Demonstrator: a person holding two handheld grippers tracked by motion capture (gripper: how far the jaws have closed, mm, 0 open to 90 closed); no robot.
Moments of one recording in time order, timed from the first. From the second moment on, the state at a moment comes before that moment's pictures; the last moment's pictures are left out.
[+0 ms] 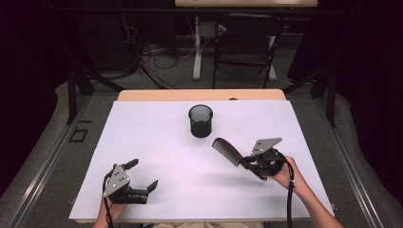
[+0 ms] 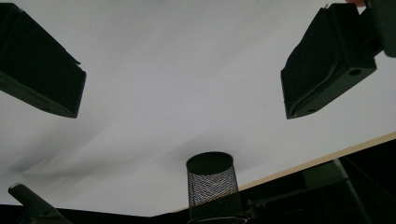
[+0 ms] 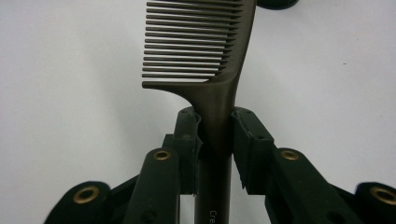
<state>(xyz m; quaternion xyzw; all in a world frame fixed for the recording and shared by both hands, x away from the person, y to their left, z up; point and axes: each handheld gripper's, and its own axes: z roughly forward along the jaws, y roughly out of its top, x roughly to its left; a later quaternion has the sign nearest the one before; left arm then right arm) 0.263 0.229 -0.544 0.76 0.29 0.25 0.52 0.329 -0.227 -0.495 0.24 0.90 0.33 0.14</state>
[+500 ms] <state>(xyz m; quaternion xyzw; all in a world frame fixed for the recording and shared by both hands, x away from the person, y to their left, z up) 0.262 0.225 -0.545 0.77 0.28 0.25 0.52 0.326 -0.227 -0.500 0.26 0.88 0.37 0.16</state>
